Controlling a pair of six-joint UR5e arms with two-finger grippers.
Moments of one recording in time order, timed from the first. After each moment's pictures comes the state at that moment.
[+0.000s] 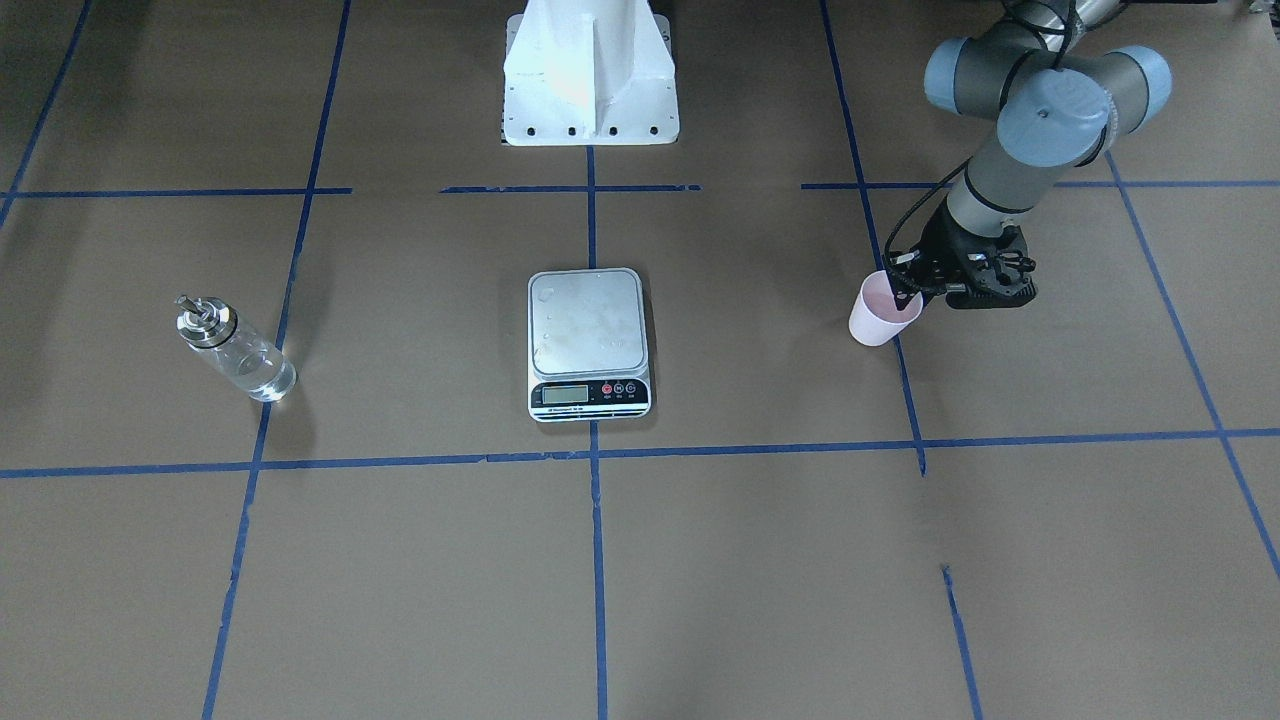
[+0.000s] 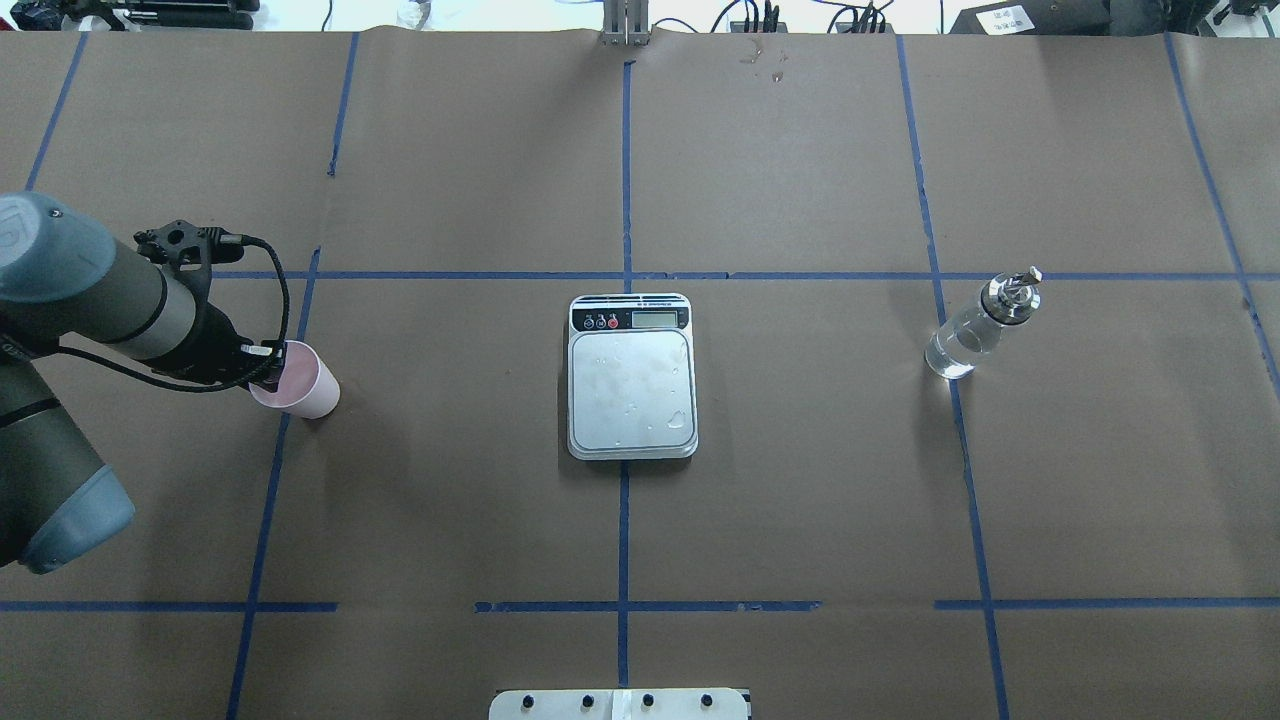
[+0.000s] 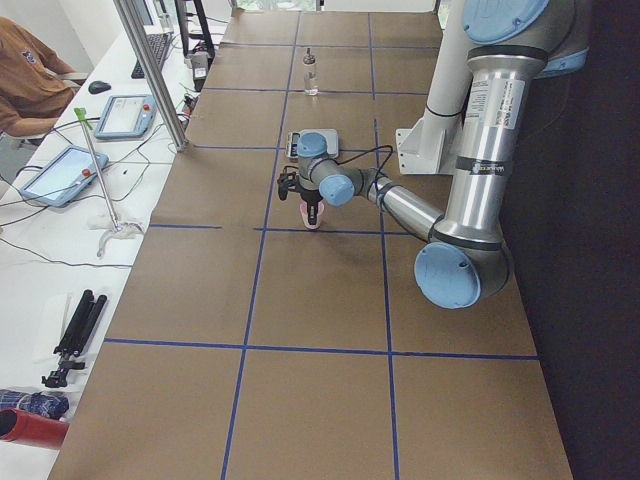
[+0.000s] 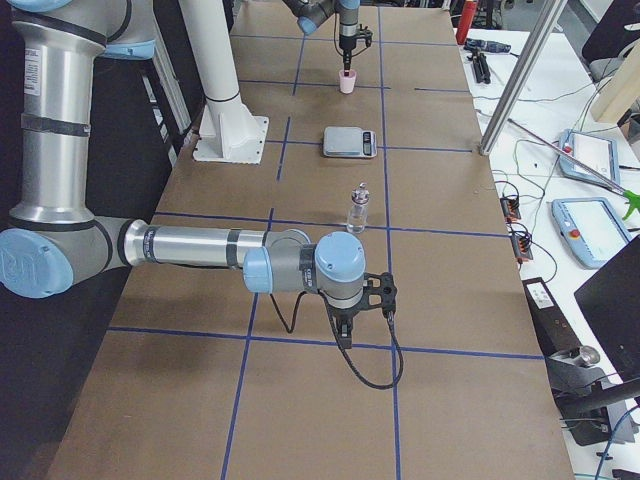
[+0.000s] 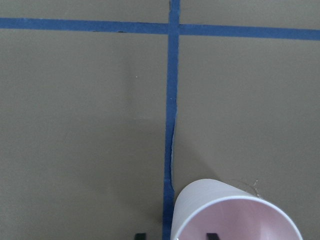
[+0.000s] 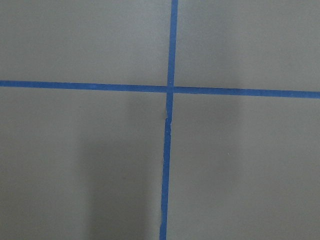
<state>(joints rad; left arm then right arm) -0.76 -1.71 -1.84 -1.85 -2.06 -1.04 1.60 -1.71 1.71 -1.47 2.39 0.02</state>
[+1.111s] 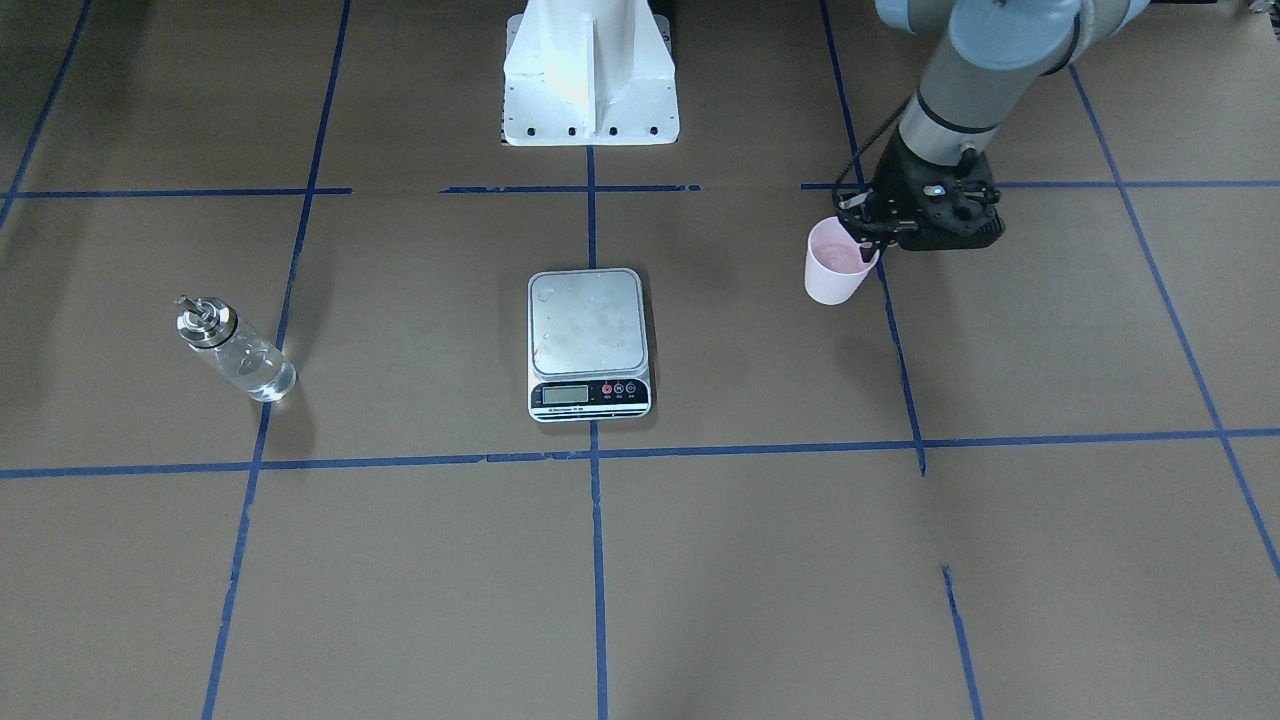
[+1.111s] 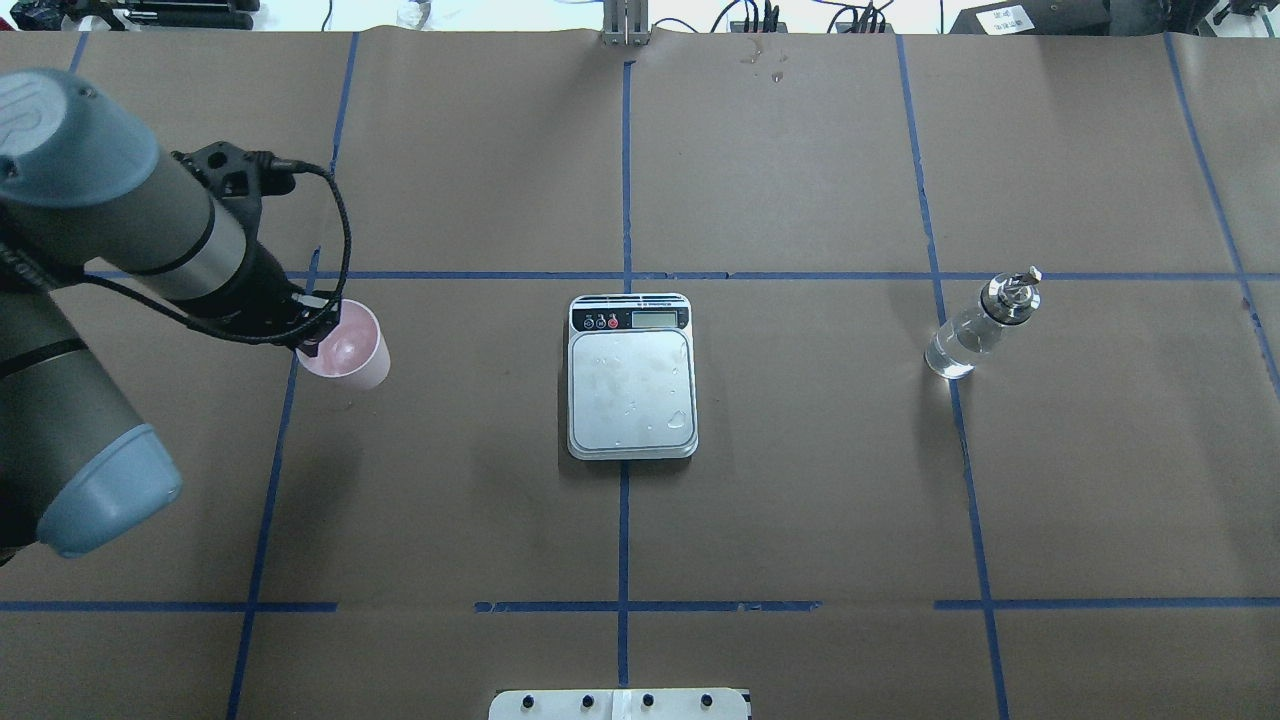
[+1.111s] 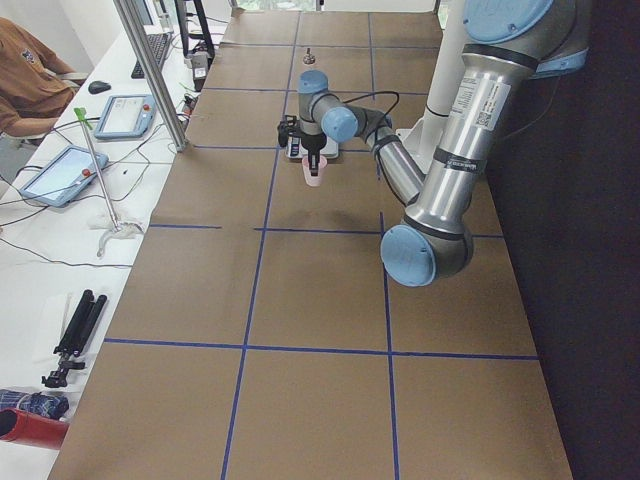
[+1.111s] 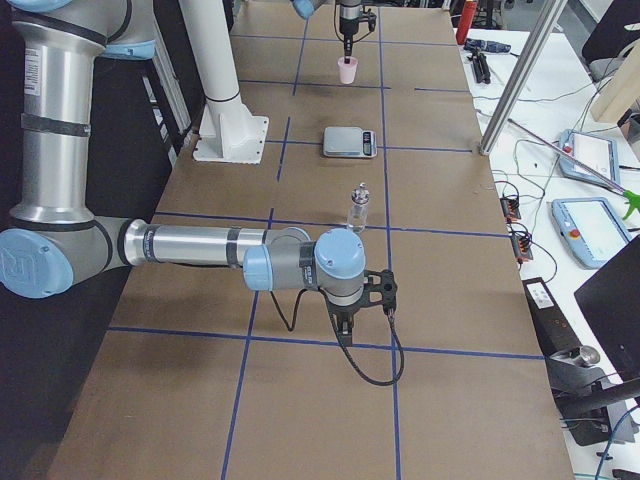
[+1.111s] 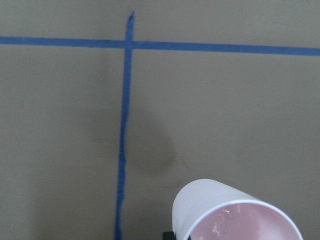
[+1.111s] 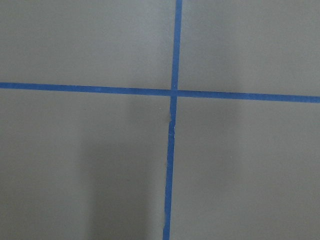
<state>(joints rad) -0.77 -2.00 -2.05 -1.34 -2.08 -1.03 1.60 -1.71 1.74 -1.47 2.38 0.02</state>
